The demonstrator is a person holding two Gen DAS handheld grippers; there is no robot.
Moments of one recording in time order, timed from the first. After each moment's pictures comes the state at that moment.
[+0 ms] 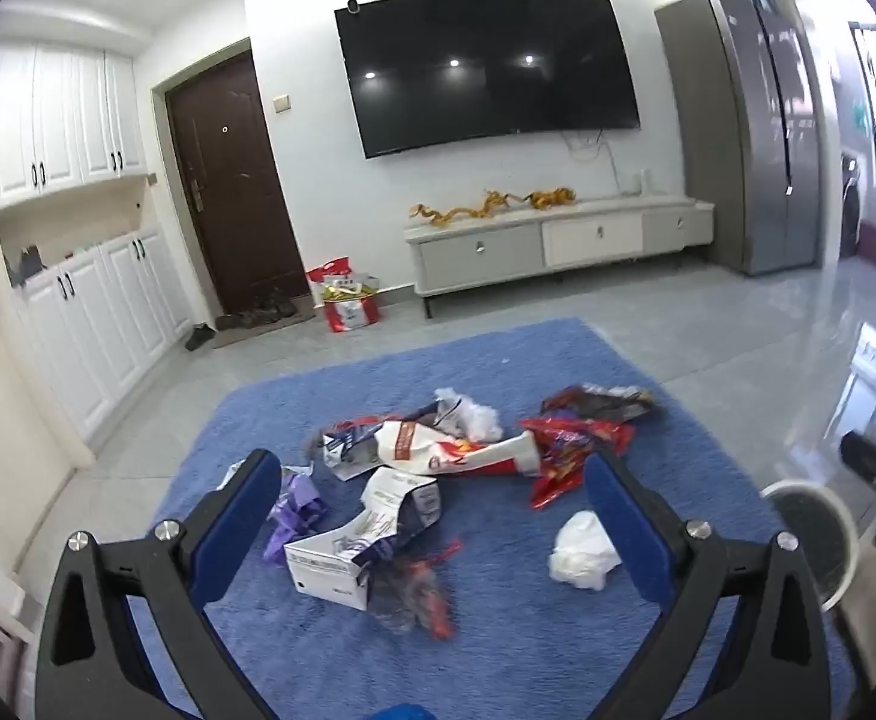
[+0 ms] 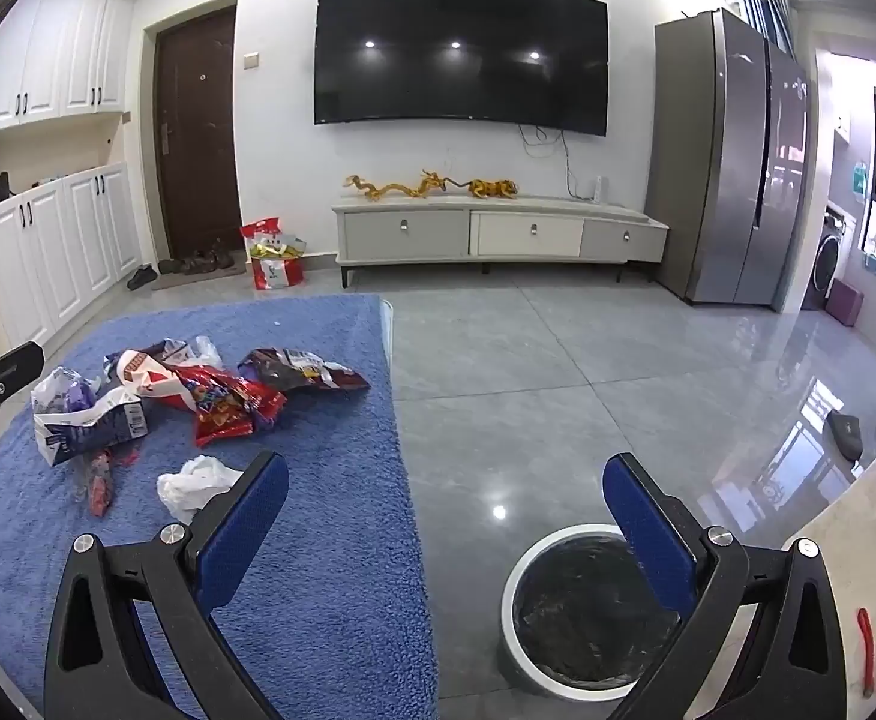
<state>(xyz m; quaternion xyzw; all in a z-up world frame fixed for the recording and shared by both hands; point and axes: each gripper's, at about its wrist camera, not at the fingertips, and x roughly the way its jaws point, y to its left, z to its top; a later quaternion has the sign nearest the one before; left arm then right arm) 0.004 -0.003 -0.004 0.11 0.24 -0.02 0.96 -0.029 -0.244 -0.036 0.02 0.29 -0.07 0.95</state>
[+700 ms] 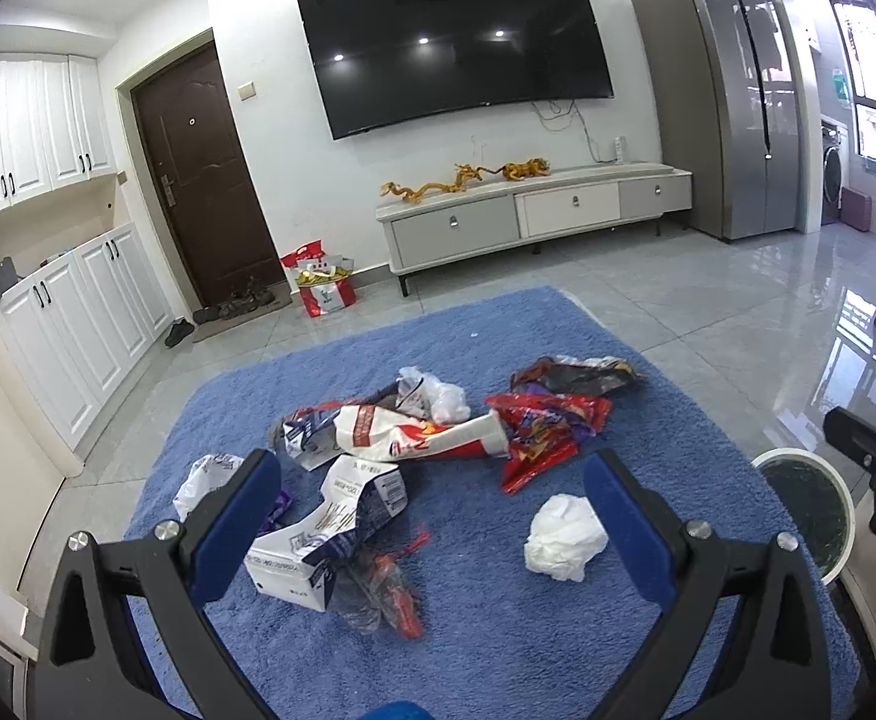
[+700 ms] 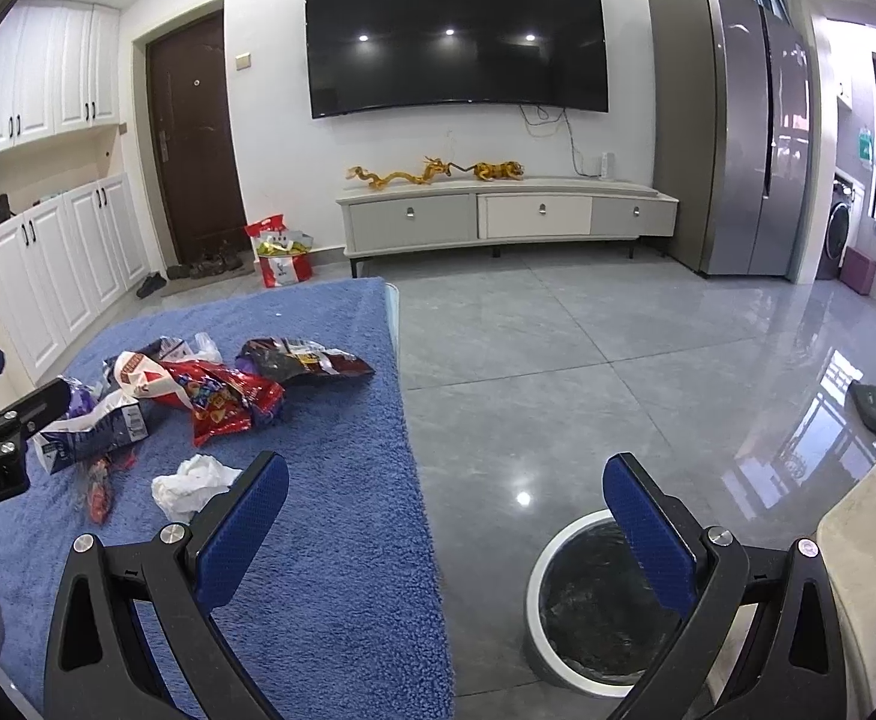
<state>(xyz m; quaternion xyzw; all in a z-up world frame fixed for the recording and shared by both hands) 0.016 -0.020 -0.017 0.13 0.27 -0.05 0.95 -0.018 -0.247 -0.050 0.05 0.30 -0.05 0.95</state>
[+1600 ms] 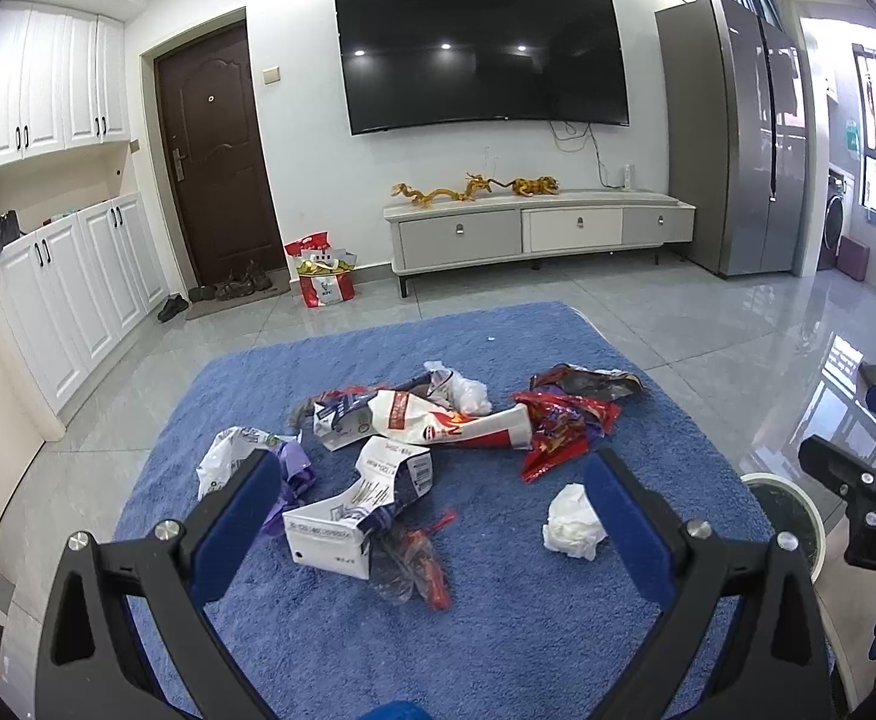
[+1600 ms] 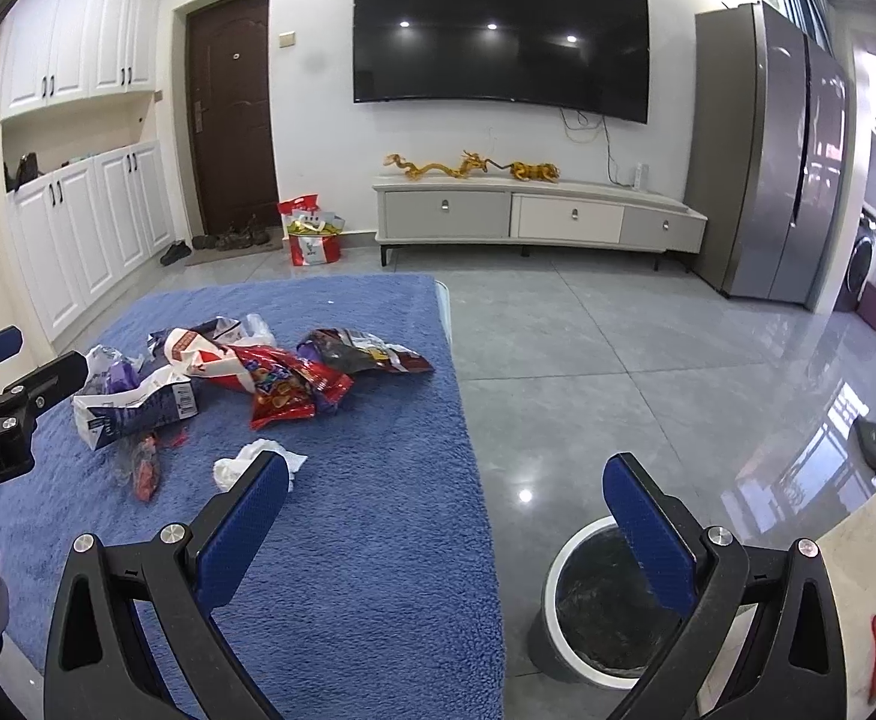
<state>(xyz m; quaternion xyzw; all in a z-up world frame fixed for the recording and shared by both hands) -0.002 0.024 -0.006 0.07 0.28 -0.06 0.96 -0.027 -0.202 -0.025 0.00 0.31 -0.03 0.95</state>
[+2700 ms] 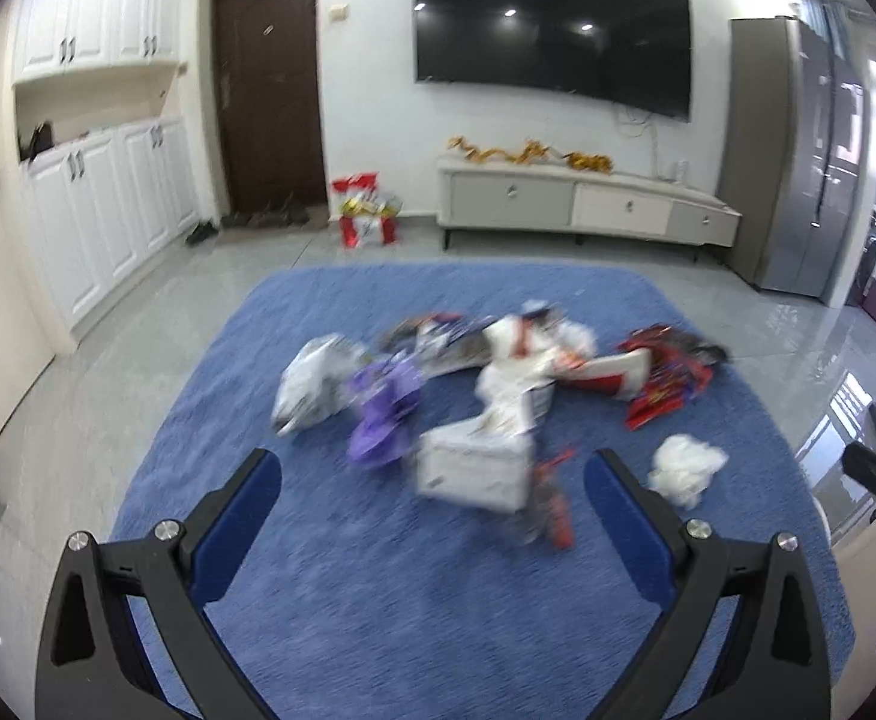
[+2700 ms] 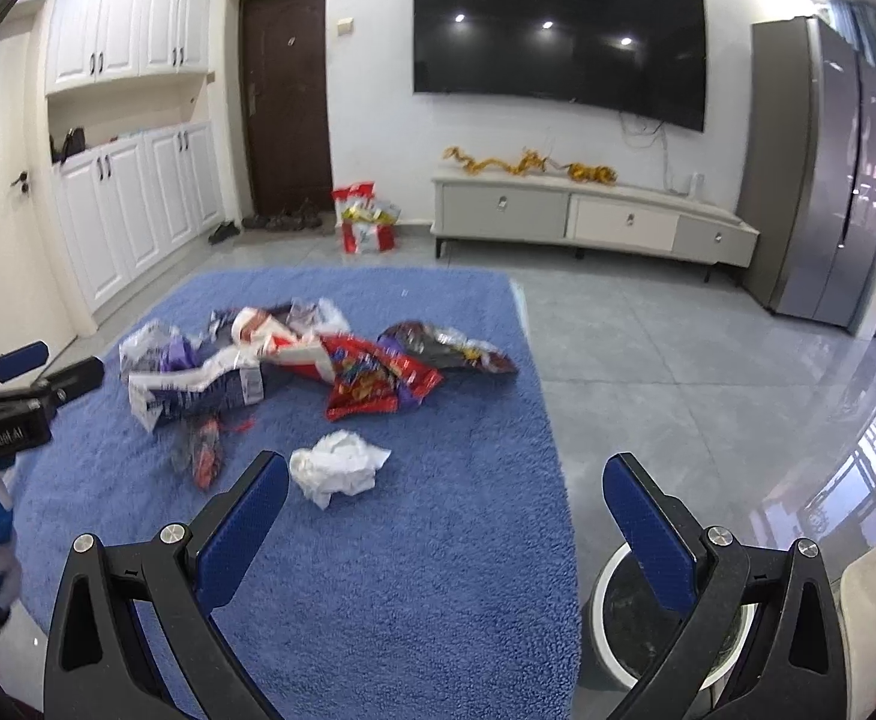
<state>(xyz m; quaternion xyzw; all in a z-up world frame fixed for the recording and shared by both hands) 0.000 0.125 -0.037 0.01 0.33 -0.01 0.94 -0.014 -0.163 -0.035 -0.01 0.34 0.05 0.94</state>
